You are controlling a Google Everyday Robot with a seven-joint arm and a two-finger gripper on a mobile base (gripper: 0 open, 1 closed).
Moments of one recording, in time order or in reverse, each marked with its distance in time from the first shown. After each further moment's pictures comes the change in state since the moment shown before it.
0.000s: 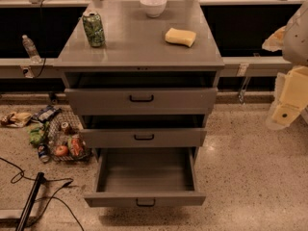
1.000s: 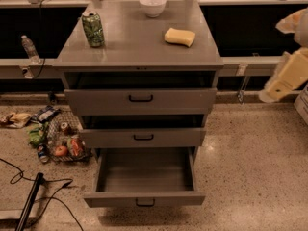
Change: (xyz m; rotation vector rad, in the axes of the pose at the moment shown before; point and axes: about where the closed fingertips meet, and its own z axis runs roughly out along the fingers) arm 0.004 -0.057 0.001 0.138 -0.192 0.127
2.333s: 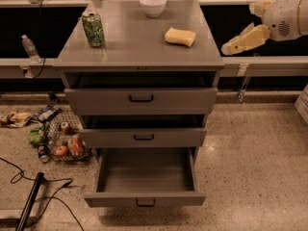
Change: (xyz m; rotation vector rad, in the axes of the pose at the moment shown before) arm -0.053 -0.140 0.087 0.067 -0.591 0.183
